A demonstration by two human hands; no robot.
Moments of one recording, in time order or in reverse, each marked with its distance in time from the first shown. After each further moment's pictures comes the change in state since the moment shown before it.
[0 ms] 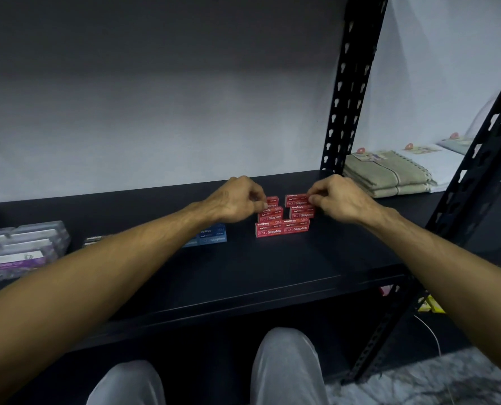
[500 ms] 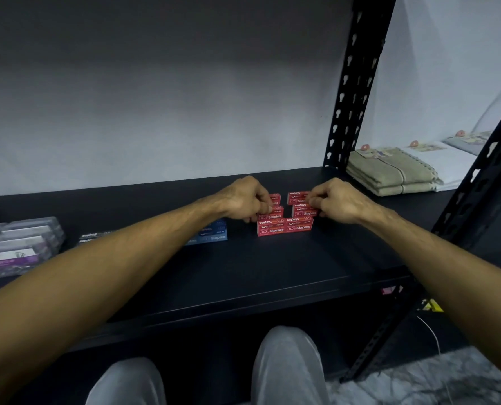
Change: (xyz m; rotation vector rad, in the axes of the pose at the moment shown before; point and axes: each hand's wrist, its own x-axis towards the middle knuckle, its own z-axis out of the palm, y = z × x) left_hand 0.019 -0.004 0.009 -0.123 -0.142 -0.088; right_hand 0.014 0.012 0.015 0.143 -0.116 0.077
